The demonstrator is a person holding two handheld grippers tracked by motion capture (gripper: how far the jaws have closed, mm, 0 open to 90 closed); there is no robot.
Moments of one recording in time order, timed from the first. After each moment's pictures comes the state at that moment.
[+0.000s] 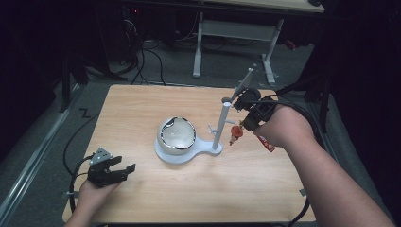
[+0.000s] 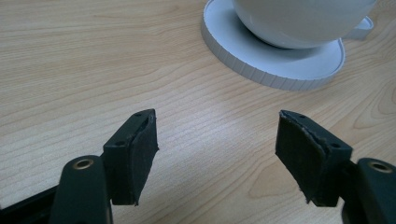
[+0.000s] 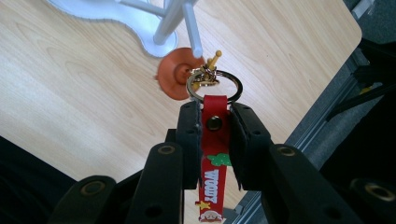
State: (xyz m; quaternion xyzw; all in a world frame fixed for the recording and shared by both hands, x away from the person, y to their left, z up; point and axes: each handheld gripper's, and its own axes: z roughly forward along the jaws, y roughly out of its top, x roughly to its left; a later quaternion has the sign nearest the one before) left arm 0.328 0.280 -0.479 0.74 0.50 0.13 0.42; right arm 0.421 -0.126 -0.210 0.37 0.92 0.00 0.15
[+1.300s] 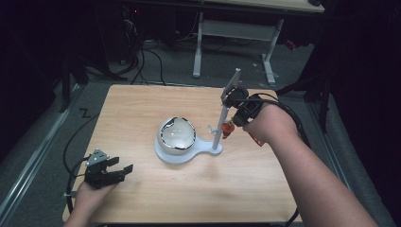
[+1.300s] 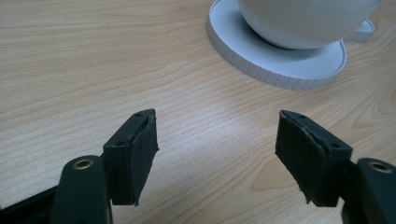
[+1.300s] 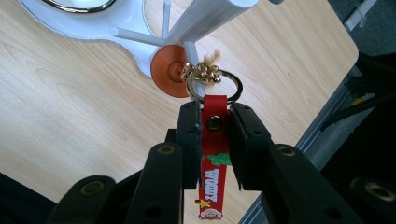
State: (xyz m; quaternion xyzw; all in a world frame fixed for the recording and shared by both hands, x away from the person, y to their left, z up) left arm 0.324 0.286 -0.479 0.74 0.51 0.13 0.42; right arm 0.438 -0.109 -0.231 0.36 0.92 0.00 0.17
